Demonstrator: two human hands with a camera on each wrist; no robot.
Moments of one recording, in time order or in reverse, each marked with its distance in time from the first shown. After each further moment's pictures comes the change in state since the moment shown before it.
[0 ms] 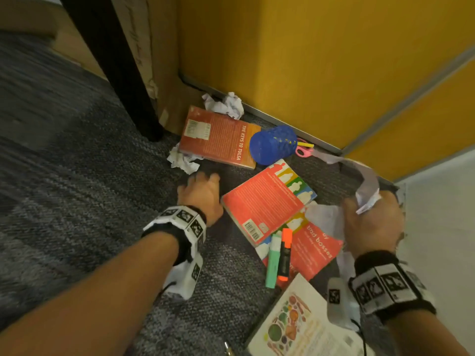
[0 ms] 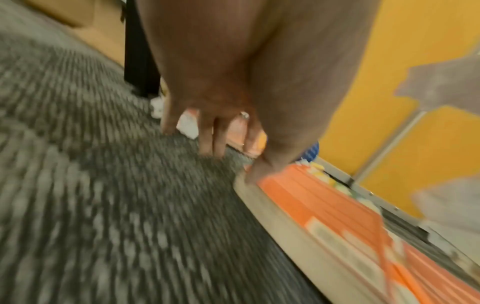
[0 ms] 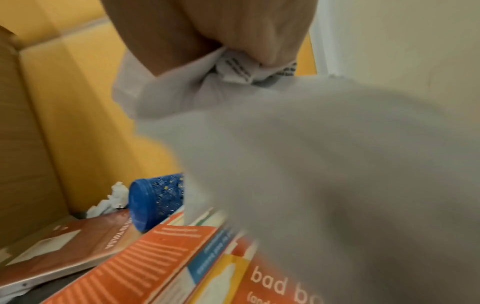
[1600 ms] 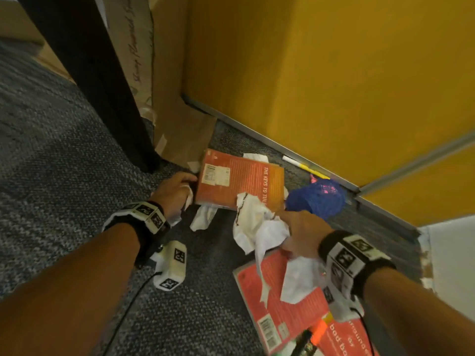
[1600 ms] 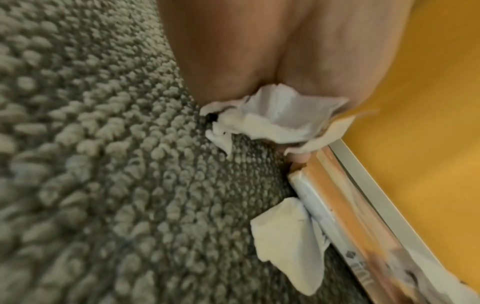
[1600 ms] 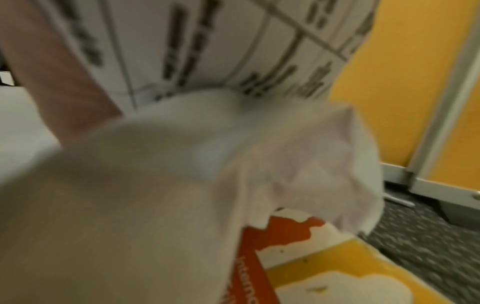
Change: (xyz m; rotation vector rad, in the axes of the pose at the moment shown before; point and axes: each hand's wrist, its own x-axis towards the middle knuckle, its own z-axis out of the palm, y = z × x) left_hand 0.117 -0.081 -0.016 -0.985 0.002 -0.210; right_hand 0.058 -0.053 0.146 -0.541 -1.109 -0.437
